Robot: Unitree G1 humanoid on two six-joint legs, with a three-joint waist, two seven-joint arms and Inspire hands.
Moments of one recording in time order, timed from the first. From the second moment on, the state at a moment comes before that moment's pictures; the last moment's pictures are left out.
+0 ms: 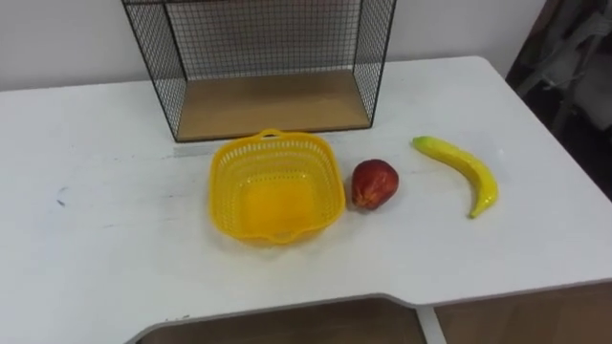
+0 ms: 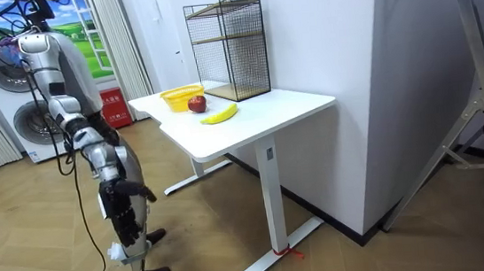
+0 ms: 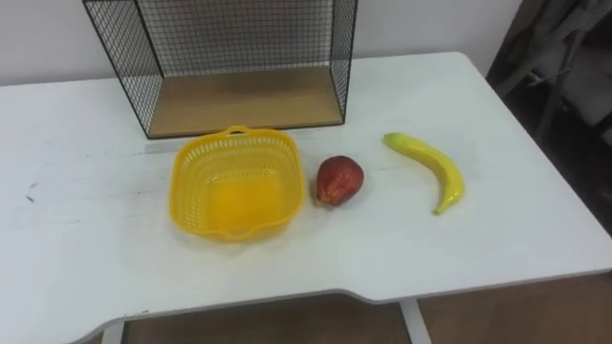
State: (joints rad) left arm 0.30 0.18 0.32 1.05 0.27 0.12 0.07; right arm 0.09 -0.26 -0.76 0.88 1.21 0.00 -0.52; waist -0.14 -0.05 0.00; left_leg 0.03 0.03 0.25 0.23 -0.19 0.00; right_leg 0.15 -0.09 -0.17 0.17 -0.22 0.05
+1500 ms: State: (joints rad) left arm 0.28 0.21 0.15 1.04 0.31 0.04 0.06; right arm 0.03 -0.42 -0.25 -0.04 0.22 -0.06 -0.13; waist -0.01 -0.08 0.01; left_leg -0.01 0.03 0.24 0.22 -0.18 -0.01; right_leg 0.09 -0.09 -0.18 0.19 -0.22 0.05
